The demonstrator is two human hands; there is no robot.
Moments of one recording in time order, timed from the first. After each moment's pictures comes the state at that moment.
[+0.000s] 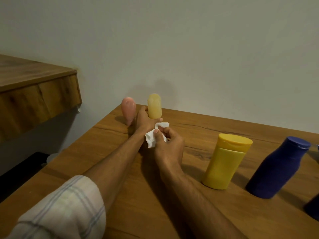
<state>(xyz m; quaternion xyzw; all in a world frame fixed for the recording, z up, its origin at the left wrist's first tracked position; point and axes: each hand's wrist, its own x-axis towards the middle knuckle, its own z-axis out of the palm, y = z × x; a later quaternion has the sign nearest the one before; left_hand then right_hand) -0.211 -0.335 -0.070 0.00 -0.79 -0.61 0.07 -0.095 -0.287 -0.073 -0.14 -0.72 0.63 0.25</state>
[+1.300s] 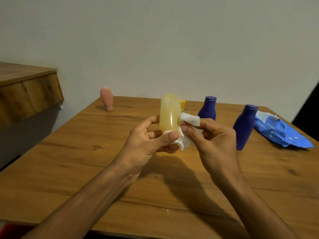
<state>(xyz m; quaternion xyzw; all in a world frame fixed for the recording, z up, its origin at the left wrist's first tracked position) 0.089 -0.329 -0.022 -0.20 -0.62 -0.75 -0.14 0.139 -0.177 -0.021 0.02 -0.75 0.58 0.33</state>
